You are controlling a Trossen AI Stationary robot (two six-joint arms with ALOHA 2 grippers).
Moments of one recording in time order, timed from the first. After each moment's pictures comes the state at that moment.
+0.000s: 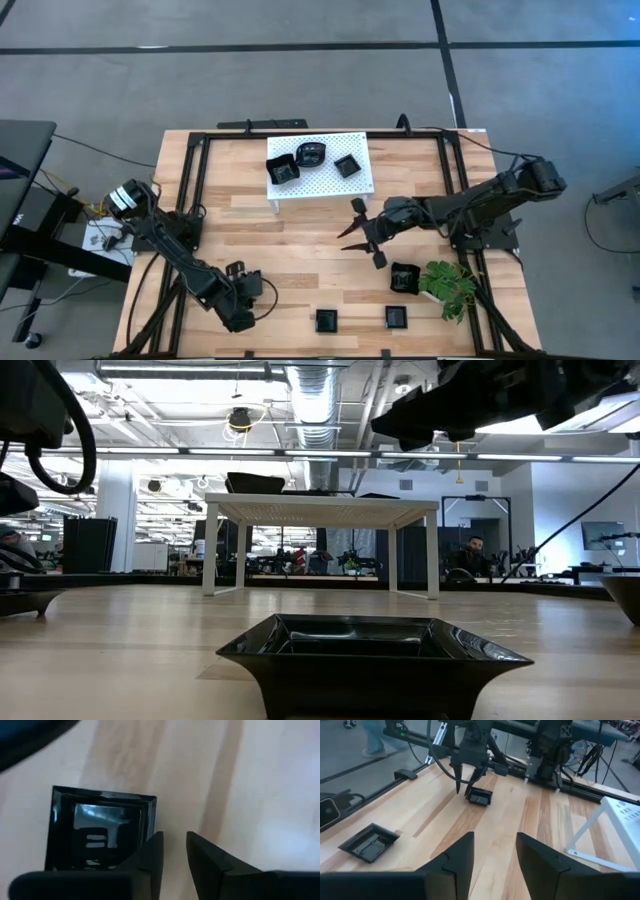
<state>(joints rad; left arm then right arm) -0.86 1.65 0.83 -0.46 -0.30 -1.03 0.14 1.37 0.61 0.45 -0.13 -0.24</state>
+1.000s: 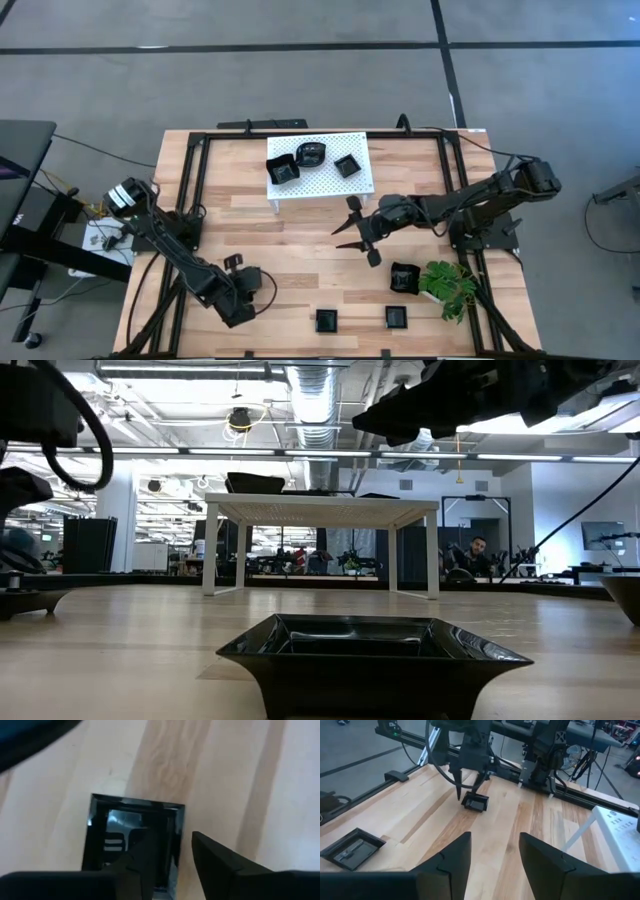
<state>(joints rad) -0.85 1.63 0.82 -0.53 -0.39 -1.03 0.12 1.41 0.67 0.45 -0.13 -0.27</state>
